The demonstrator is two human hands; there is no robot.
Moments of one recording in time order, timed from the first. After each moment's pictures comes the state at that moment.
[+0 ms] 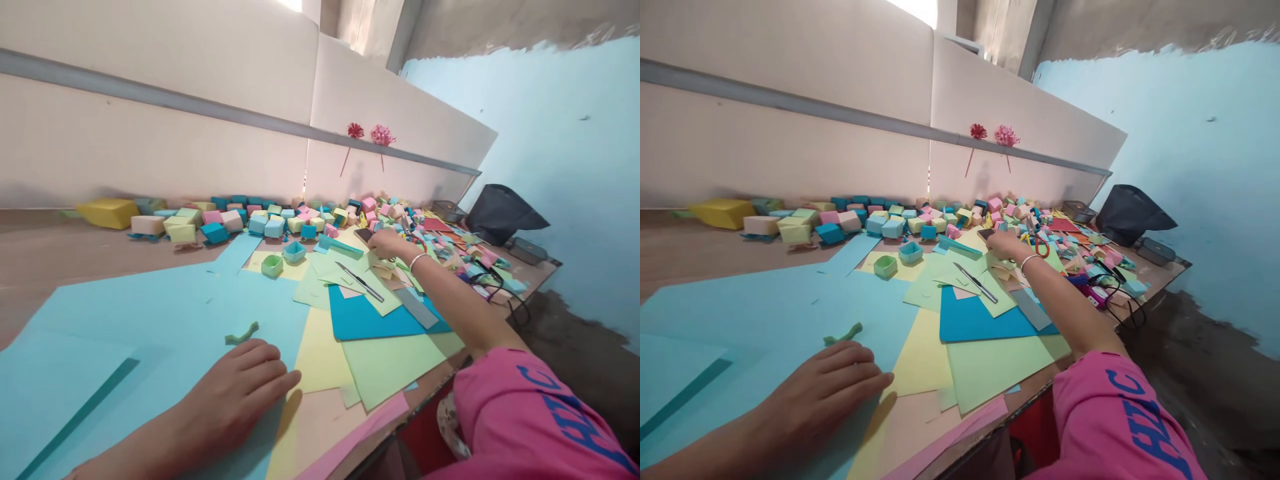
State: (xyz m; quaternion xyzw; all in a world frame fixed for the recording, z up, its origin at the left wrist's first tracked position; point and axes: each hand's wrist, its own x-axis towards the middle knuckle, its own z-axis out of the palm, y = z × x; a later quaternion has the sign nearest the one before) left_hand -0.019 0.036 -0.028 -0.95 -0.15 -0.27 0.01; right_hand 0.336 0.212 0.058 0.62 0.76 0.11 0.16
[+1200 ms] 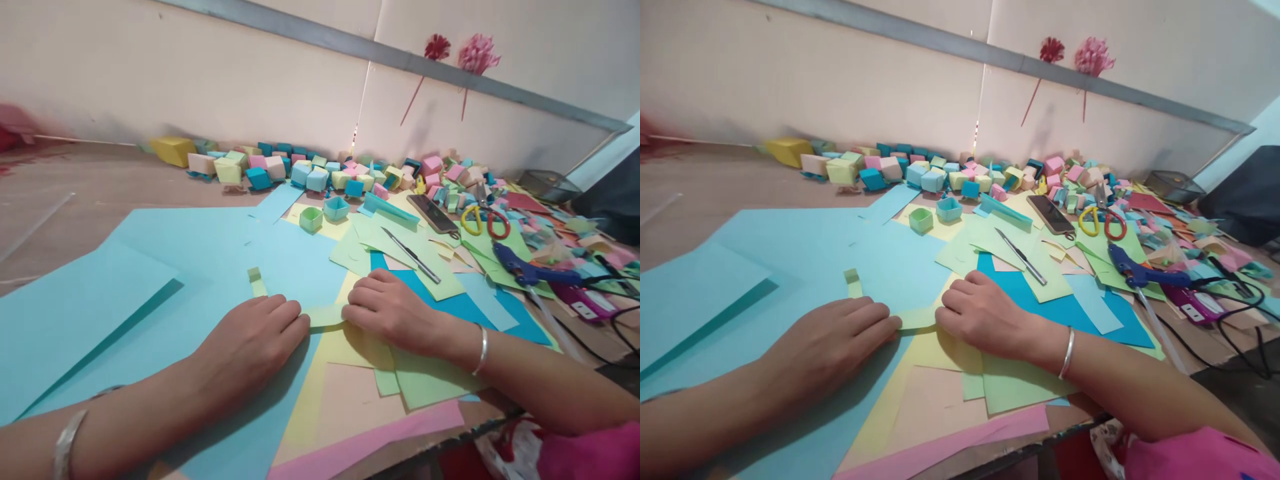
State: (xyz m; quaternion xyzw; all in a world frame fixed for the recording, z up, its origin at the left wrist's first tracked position) left_hand -0.010 0.019 -0.029 -0.93 -0.34 -0.11 0.11; right_hand 0.238 0.071 -0.023 0.16 0.97 0.14 -0.14
